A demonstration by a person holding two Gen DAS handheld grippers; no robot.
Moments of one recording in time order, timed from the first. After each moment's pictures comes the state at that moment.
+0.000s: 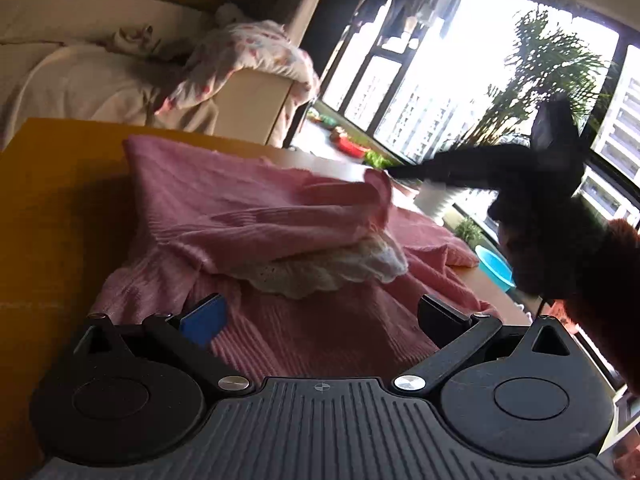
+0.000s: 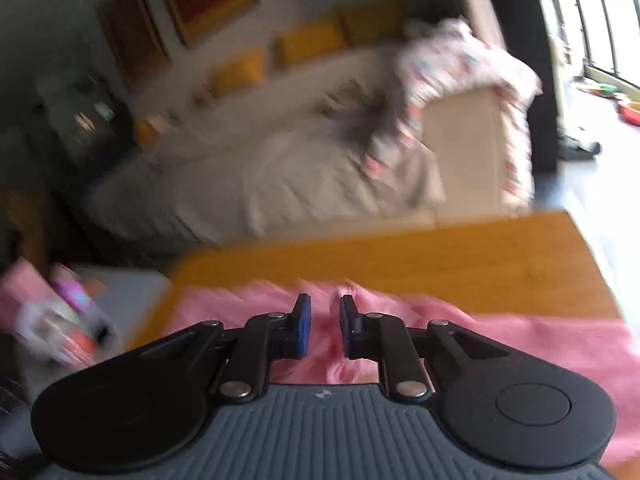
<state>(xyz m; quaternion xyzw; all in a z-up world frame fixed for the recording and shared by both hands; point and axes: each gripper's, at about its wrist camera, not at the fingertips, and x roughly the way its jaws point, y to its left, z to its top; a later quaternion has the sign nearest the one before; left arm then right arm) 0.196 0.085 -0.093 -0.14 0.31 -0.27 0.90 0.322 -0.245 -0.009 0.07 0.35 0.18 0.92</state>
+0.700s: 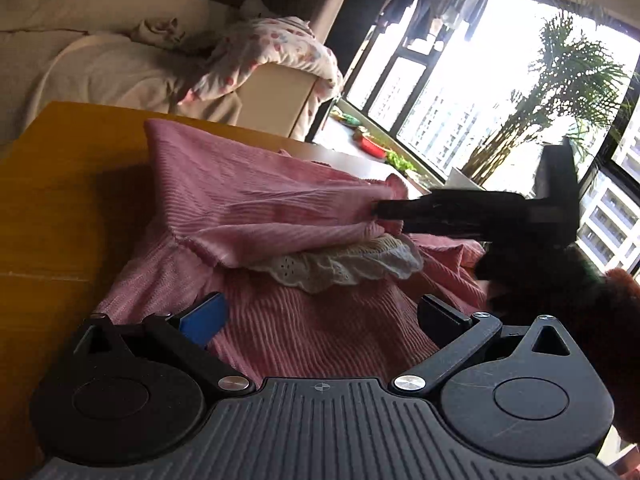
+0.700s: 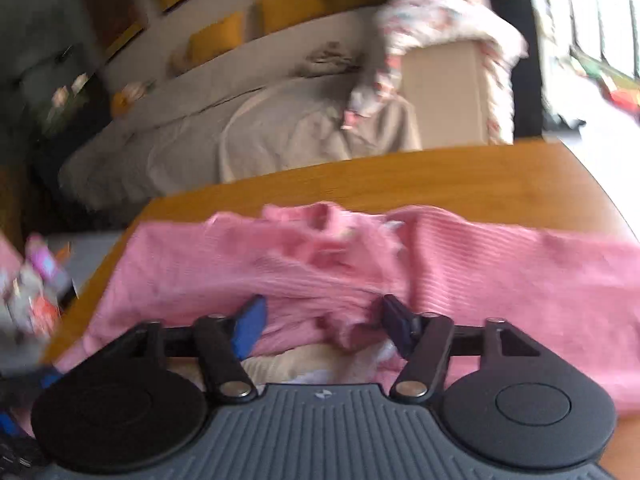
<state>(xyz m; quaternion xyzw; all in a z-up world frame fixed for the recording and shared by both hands) 0.193 0.088 -0.096 -0.15 0.32 -0.23 0.91 0.304 -0.243 -0.054 0.13 0.36 0.19 0.90</state>
